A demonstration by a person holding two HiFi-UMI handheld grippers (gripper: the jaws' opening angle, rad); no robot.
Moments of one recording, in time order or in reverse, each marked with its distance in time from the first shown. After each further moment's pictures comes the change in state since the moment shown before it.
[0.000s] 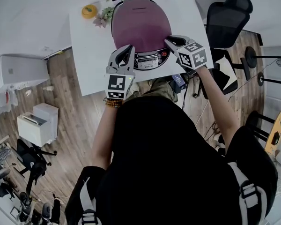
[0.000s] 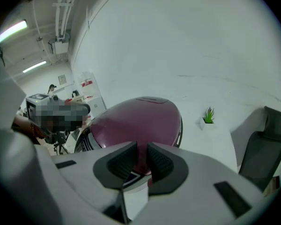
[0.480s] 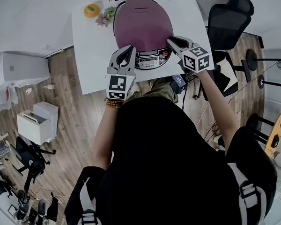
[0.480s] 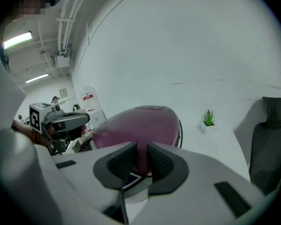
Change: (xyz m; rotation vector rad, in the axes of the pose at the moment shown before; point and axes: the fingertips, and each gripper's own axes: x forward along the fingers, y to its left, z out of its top) left arm -0.007 -0.001 0.001 0.003 -0.003 0.015; right arm -0.006 -0.002 0.003 0.071 -0.167 0.031
